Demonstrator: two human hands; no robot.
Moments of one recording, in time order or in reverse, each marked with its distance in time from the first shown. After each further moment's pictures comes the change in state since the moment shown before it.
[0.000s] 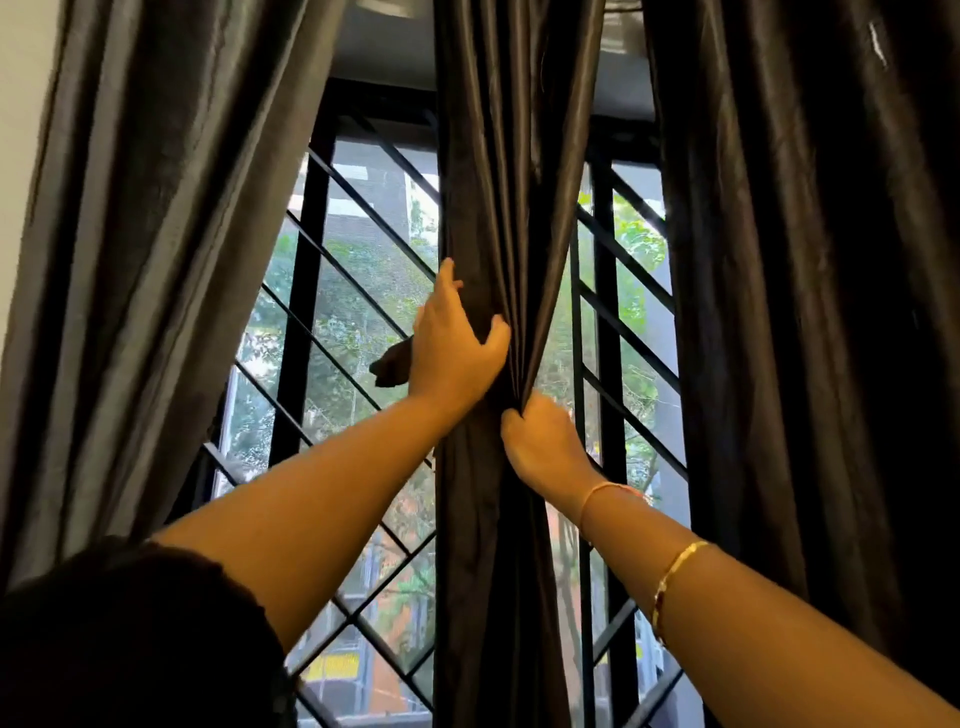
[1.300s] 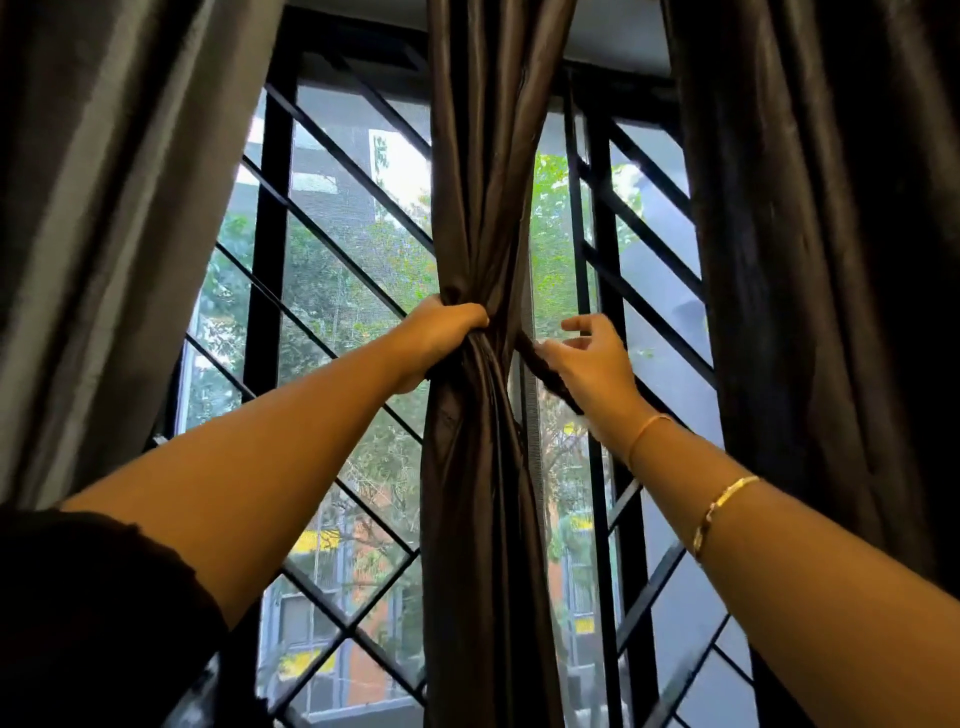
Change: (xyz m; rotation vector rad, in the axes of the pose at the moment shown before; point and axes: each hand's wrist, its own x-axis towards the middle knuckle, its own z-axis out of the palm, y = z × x) left_hand 0.029 -0.066 0.003 -0.416 -0.530 -0.445; right_hand 0.052 0.030 0.004 0.316 0.244 0.117
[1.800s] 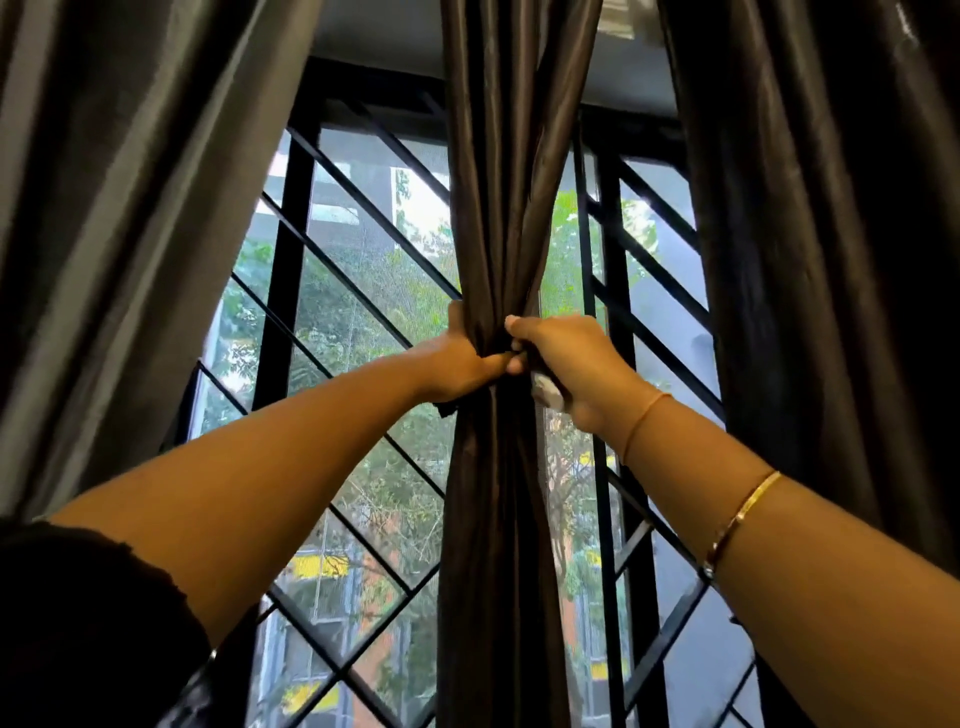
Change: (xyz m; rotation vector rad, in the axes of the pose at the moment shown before) left_hand 0.009 0.011 -0.001 0.700 -0.101 0.205; right_hand 0.007 -0.059 0.011 0.176 -0.164 0.126
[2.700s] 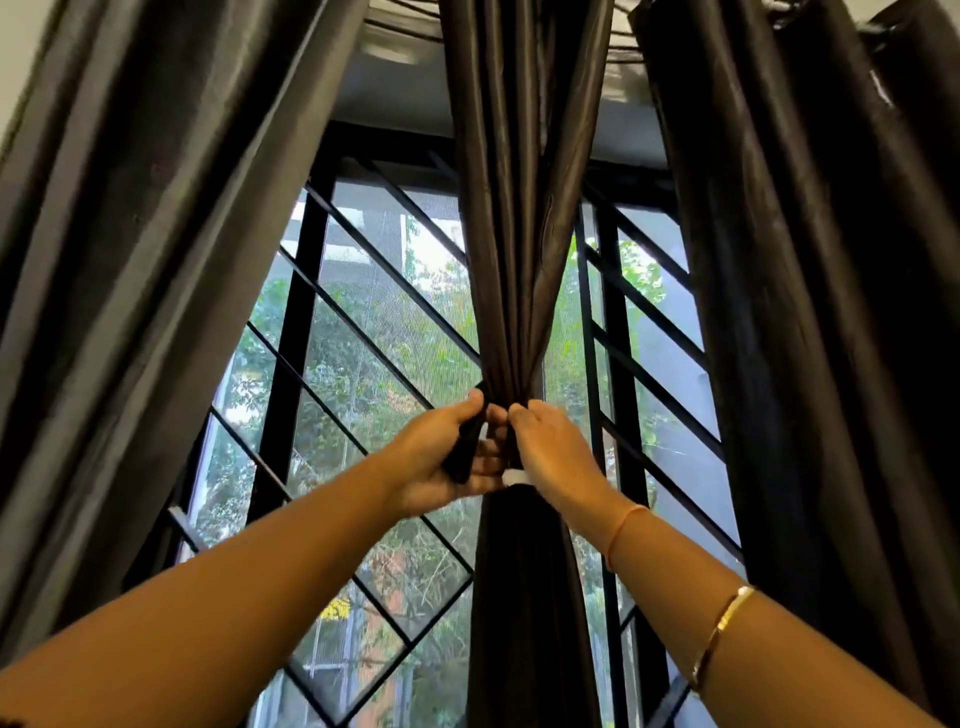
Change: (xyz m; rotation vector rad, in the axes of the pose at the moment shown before) left_hand -0.036 0.006 0.018 -1.279 -0.168 -0.412; right_hand -0.009 0.035 0.007 -0.387 -0.004 -0.207
